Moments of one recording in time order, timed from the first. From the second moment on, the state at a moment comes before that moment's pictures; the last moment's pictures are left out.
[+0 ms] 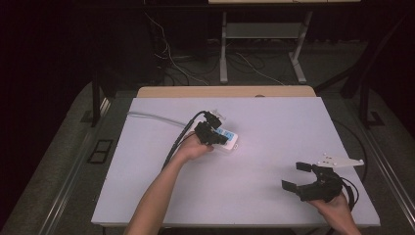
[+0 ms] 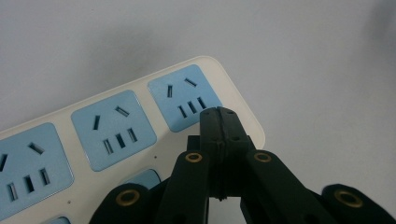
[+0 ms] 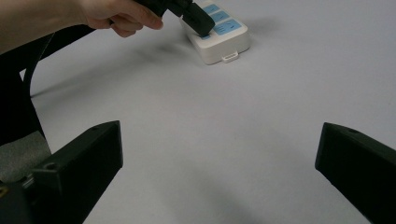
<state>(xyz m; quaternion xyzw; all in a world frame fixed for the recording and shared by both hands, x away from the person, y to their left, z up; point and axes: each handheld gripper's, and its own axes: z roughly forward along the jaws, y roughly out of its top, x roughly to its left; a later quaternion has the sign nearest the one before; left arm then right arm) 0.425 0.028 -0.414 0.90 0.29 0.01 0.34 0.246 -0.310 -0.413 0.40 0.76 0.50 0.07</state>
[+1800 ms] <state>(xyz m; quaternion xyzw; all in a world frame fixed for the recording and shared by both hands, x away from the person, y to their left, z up) 0.321 0.138 -0.383 0.81 0.33 0.05 0.48 0.244 -0.306 -0.412 0.40 0.76 0.51 0.07</state>
